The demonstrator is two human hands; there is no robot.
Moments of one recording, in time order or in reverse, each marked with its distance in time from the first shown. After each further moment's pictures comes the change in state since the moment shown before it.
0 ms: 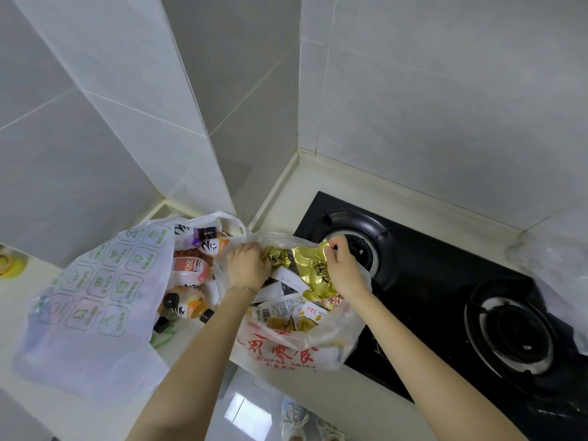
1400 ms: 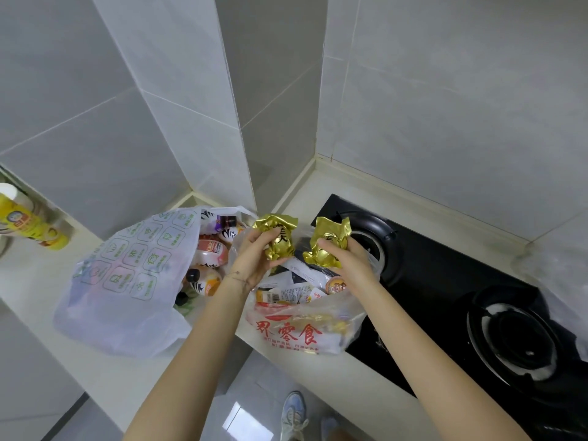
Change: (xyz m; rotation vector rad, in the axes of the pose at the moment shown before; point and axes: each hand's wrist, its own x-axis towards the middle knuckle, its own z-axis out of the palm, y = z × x) left_hand -0.065 0.027 -0.077 -1.680 -0.205 -0.296; right_hand -0.037 -0.020 -0.008 0.580 -0.102 0.152
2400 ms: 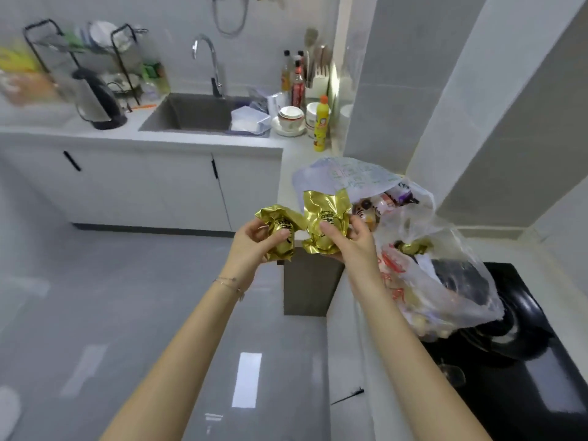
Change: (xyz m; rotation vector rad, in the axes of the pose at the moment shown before) left_hand -0.406 -0.105 0.027 0.070 0.949 0.615; right_hand -0.259 0.029 0.054 -0.258 -0.964 -0.257
